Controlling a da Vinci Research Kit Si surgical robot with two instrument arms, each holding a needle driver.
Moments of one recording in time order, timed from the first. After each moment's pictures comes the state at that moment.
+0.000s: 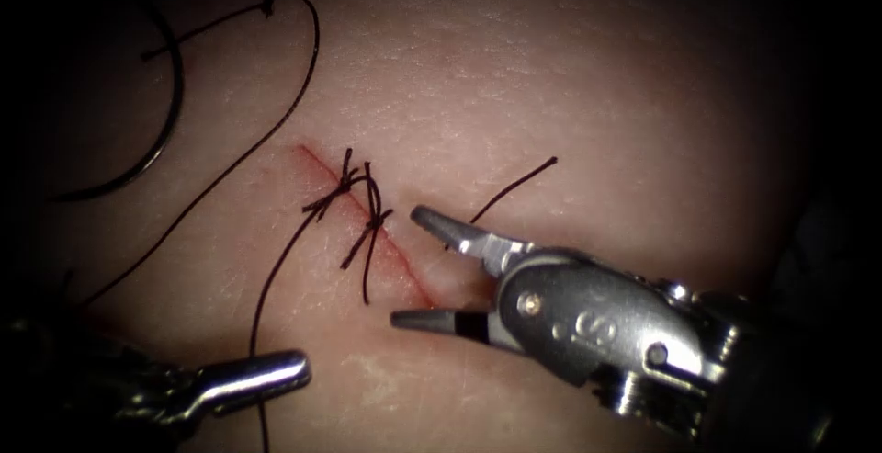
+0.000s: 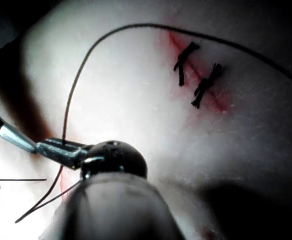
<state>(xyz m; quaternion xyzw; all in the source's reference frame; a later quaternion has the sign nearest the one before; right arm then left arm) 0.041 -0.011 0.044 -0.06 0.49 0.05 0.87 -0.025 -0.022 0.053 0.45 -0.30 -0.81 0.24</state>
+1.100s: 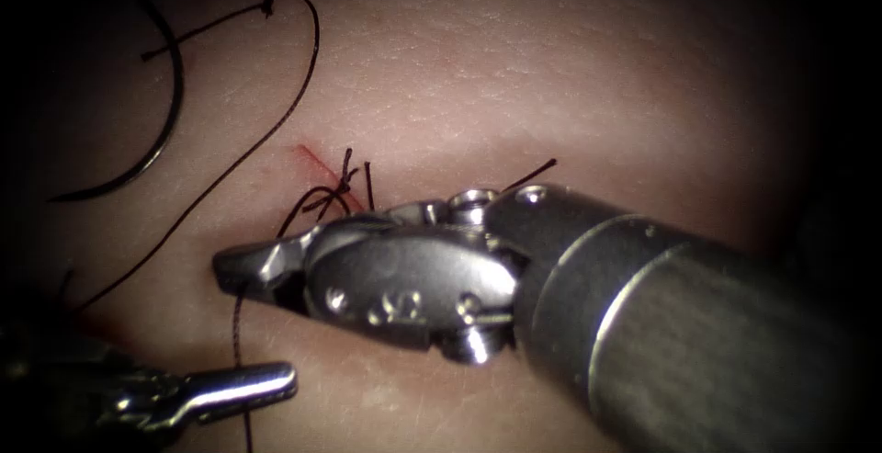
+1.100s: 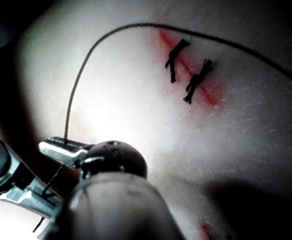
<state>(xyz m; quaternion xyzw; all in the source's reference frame) 0.047 -0.009 0.045 -0.04 0.53 -0.22 0.82 -0.024 -0.023 0.052 0.45 -0.28 -0.80 0.27</state>
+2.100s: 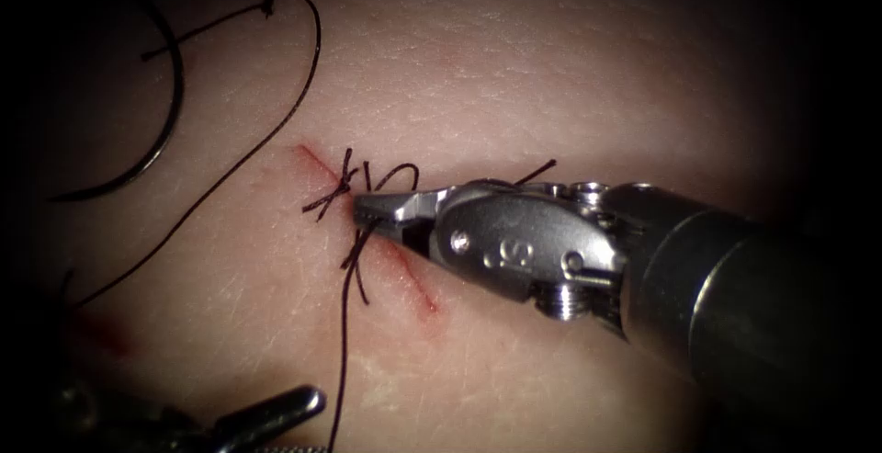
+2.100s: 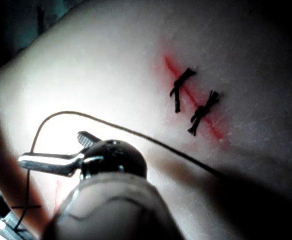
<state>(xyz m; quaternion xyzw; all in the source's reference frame) 0.043 -0.008 0.052 -0.03 0.45 -0.09 0.89 -0.027 -0.025 0.053 0.46 -0.32 -0.80 0.23</state>
